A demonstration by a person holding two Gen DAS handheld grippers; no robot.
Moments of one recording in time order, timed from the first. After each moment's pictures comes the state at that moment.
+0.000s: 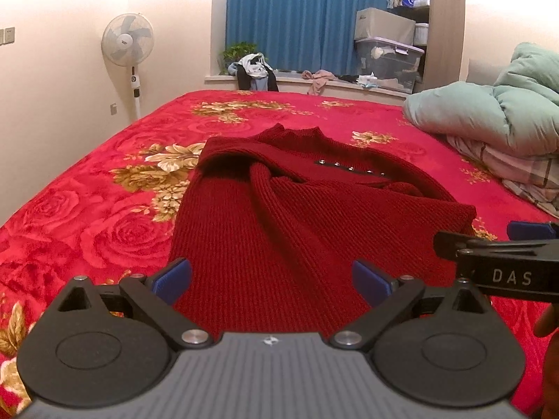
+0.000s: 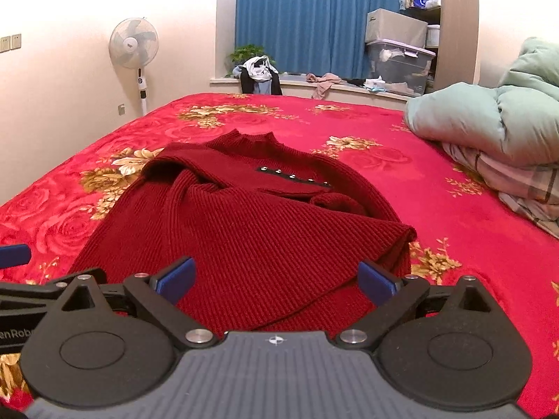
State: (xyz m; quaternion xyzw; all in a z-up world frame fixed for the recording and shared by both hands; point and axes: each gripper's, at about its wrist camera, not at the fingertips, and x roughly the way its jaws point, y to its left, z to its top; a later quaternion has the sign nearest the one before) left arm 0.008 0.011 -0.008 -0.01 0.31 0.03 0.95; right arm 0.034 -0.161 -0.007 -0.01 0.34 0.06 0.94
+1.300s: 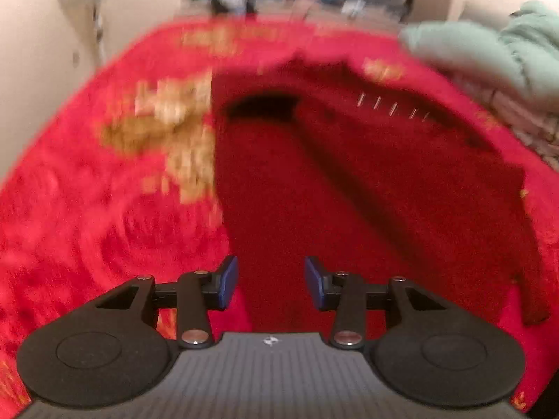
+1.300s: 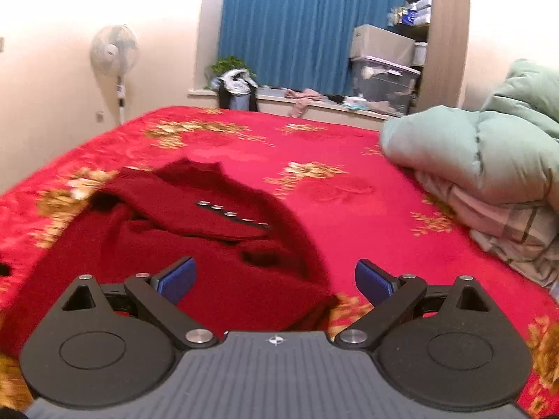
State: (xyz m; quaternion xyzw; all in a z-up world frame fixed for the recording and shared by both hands) left arm 0.128 0.147 -0.046 0.01 0.45 -0.04 0.89; right arm 0.114 -0.263 0.008 -0.04 0.32 0.01 0.95
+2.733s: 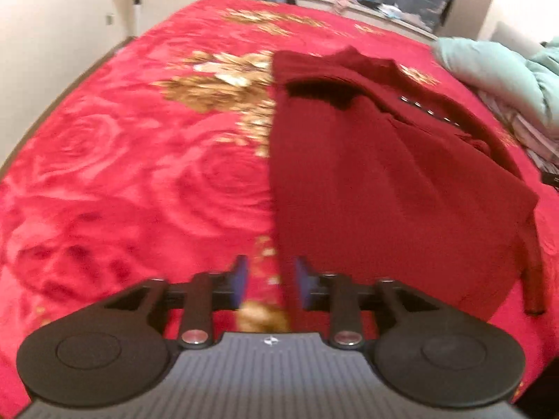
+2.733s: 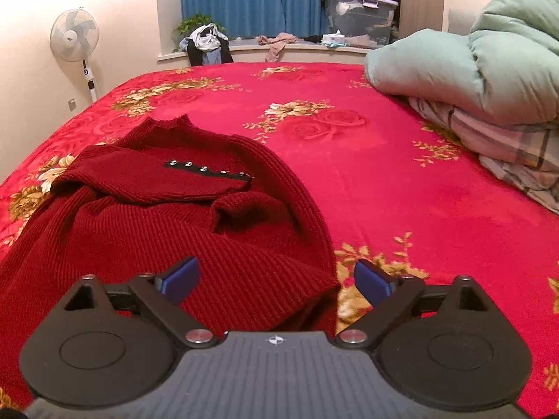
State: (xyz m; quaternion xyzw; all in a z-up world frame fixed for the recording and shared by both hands) left arm 0.087 0.211 -0.027 -0.05 0.45 -0.02 0.89; right arm 0.169 -0.261 -0.047 0.02 0.41 0.01 0.91
